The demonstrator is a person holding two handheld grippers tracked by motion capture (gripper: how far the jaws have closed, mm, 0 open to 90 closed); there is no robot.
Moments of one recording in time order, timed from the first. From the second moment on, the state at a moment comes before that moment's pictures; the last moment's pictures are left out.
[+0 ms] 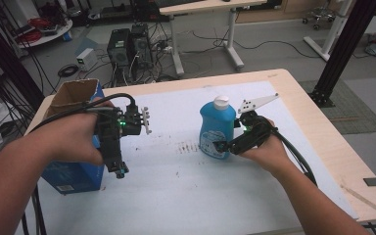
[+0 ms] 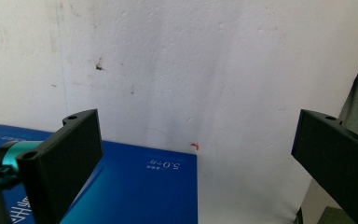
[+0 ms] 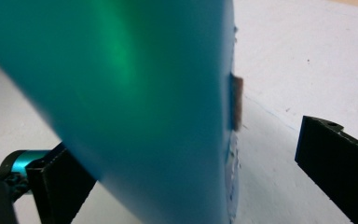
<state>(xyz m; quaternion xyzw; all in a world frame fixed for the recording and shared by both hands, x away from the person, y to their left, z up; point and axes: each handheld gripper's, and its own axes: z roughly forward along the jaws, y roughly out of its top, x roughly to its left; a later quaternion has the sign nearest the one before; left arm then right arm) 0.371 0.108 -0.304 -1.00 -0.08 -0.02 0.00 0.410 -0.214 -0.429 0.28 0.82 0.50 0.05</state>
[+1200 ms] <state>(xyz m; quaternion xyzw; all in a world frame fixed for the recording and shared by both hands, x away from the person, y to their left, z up) 0.372 0.112 -0.305 -1.00 -0.08 -0.02 0.00 0.411 -0.203 -0.442 0.28 0.78 0.55 0.07</state>
